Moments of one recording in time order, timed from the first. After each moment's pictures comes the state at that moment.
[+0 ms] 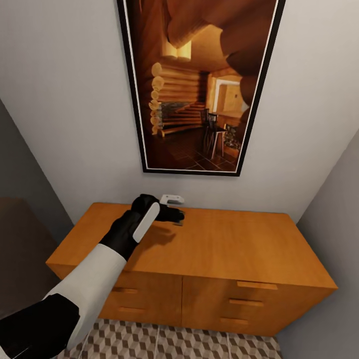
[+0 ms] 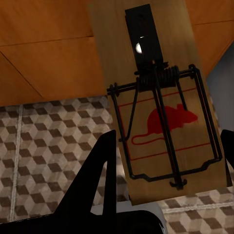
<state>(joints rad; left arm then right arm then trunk) -1.01 -0.15 -0.39 -0.95 0.47 1.00 0.20 -0.08 0.04 0.27 -0.02 -0.47 -0.95 0.04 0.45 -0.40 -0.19</state>
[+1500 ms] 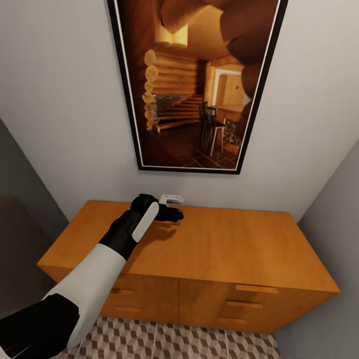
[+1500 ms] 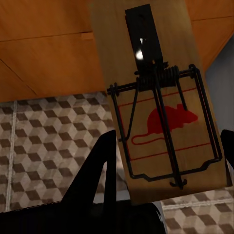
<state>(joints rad) -1.01 -0.15 -0.38 -0.95 0.47 1.00 0.20 -0.08 0.04 0.27 -0.02 -0.47 -0.95 0.04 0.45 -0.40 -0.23</state>
